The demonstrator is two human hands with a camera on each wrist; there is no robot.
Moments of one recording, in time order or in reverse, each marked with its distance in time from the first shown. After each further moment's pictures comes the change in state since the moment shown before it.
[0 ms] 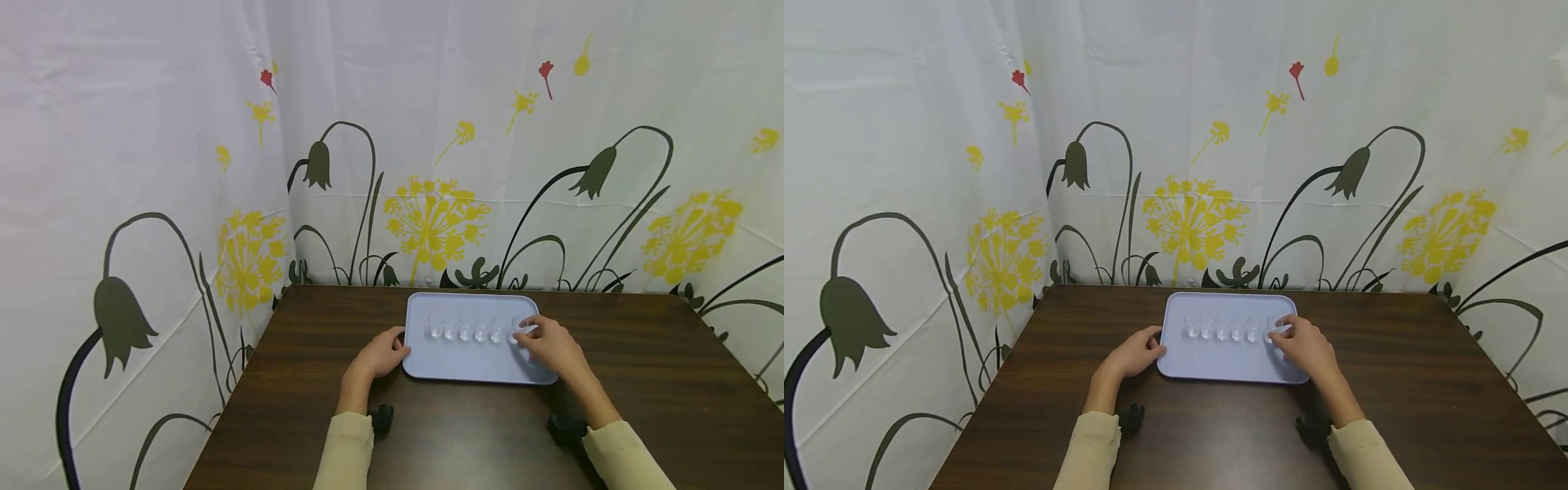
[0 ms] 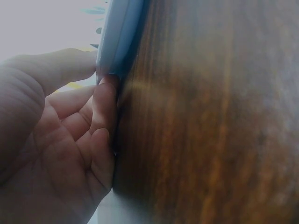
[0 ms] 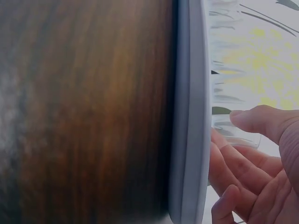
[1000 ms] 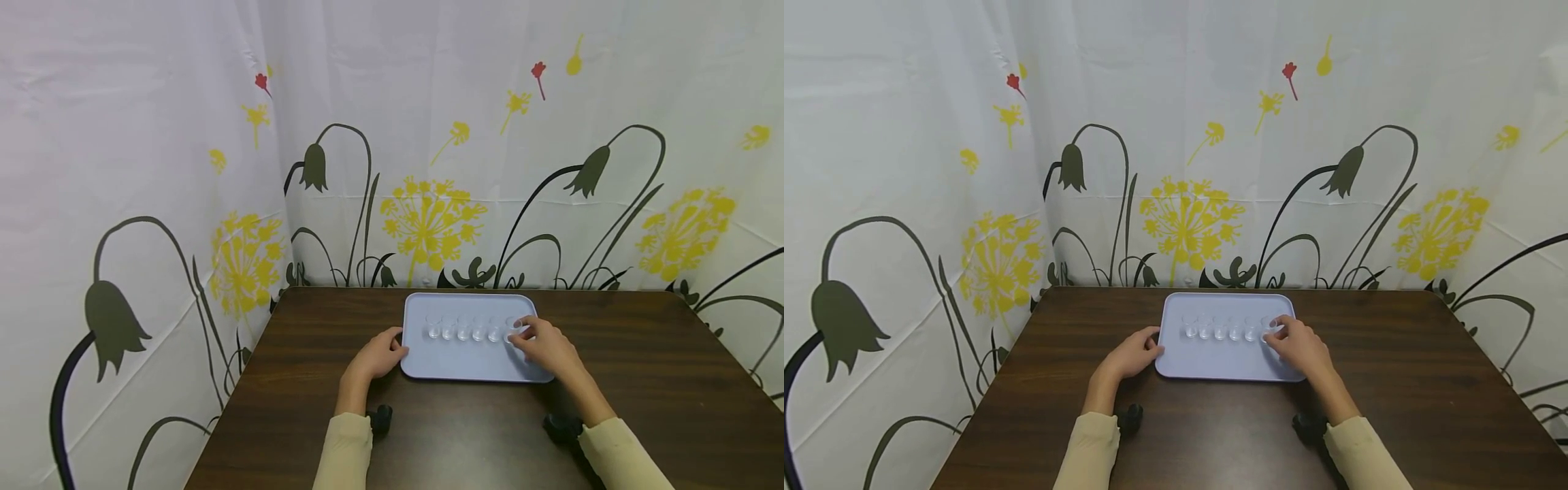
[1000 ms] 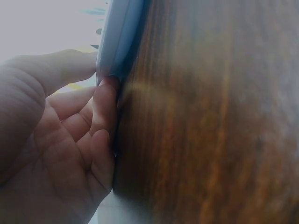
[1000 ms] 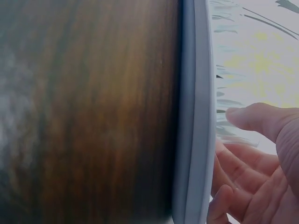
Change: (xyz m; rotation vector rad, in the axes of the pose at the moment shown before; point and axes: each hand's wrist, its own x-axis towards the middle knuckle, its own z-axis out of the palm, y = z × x) left_hand 0.017 -0.024 0.009 -0.015 0.003 0.042; right_hand 0.001 0.001 0.005 -0.024 -0.027 -0.020
